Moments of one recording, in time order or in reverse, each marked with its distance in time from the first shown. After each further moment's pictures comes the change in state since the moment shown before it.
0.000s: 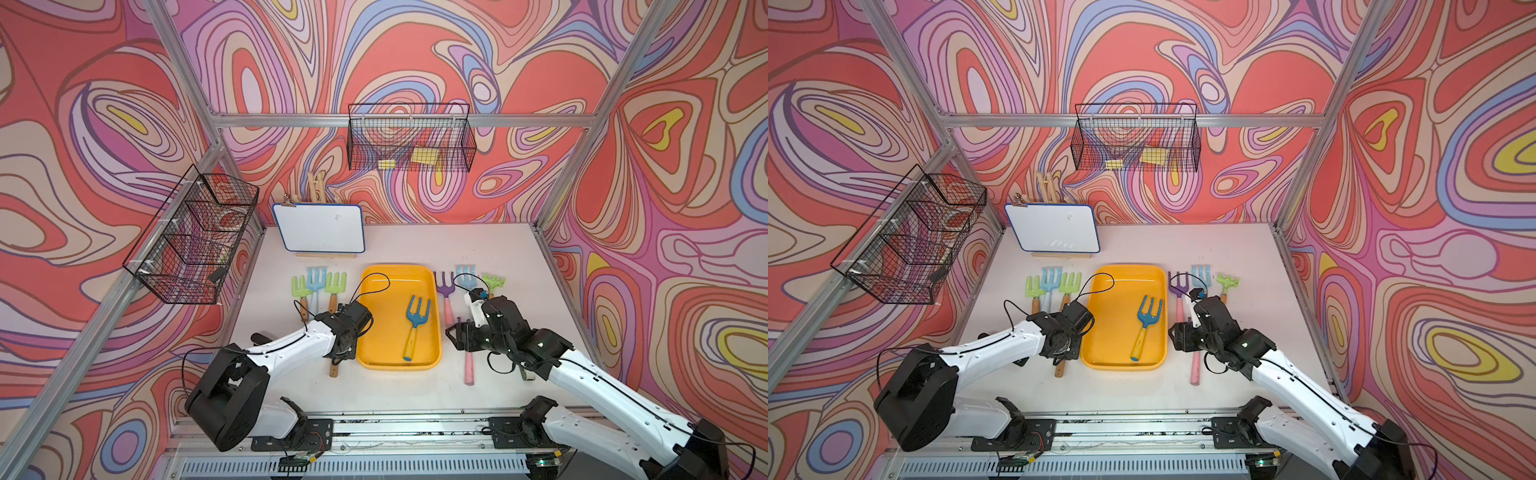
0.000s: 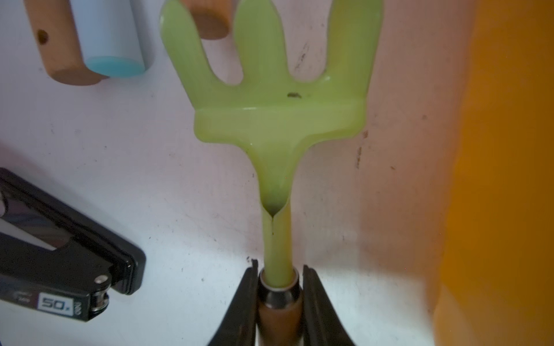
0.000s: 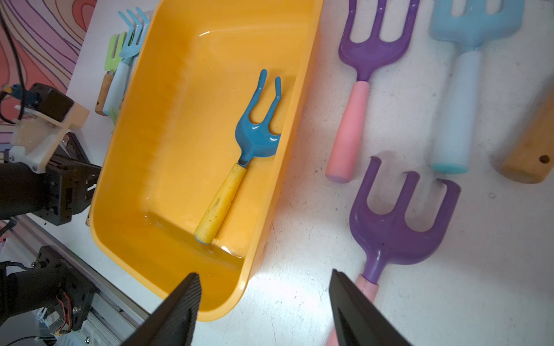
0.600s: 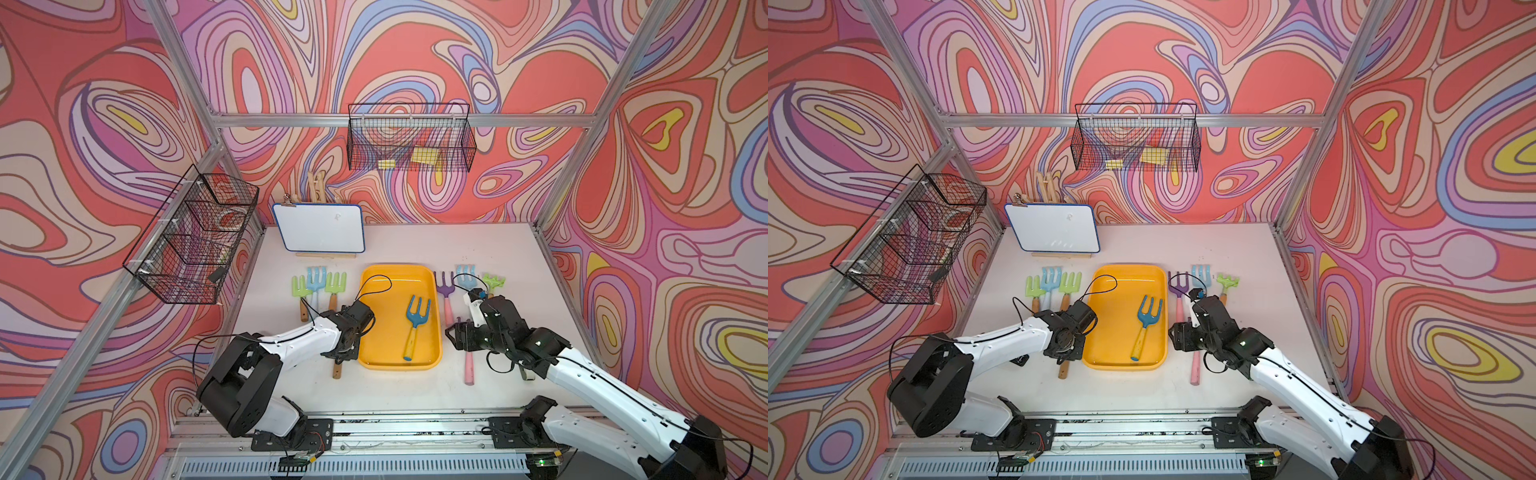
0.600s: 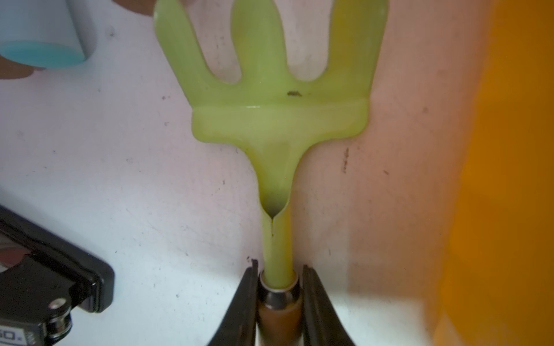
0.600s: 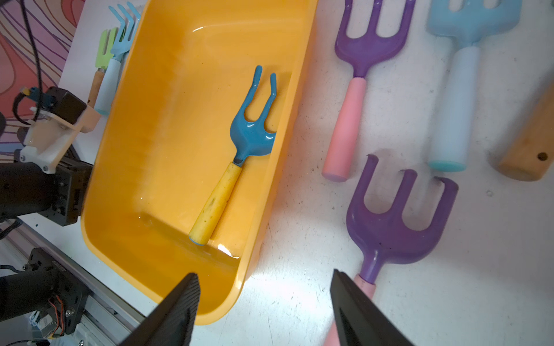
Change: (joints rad) left arm 0.005 0.039 0.011 0.024 0.039 0.016; right arm 0.000 0.023 0.000 0.000 0.010 0.000
